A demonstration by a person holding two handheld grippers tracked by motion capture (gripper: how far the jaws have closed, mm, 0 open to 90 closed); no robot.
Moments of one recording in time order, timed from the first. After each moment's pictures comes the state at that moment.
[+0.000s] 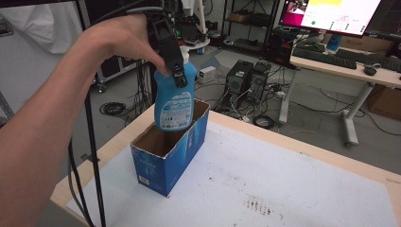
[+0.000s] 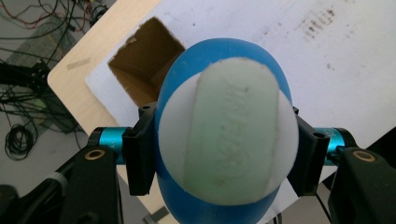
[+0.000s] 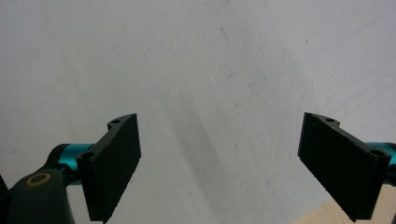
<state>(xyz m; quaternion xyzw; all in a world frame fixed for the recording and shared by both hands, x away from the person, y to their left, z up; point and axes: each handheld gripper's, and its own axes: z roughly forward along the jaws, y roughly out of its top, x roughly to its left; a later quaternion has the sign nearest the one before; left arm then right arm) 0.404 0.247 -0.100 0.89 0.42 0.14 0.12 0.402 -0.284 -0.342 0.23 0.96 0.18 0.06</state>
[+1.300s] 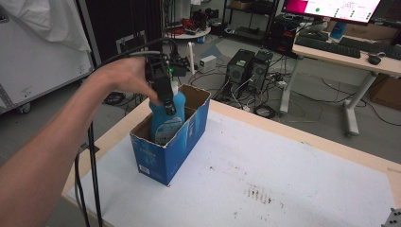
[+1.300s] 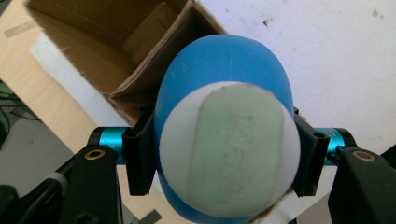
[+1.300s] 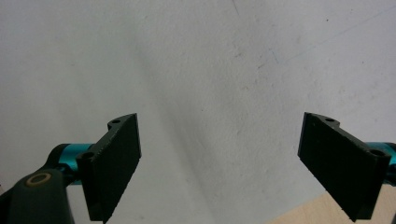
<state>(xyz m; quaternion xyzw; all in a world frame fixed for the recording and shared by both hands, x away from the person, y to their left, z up) 0.418 0.268 -0.215 0.91 0.38 0.09 0.08 0.404 -0.273 -0.352 0.20 0.97 0.12 0.06</state>
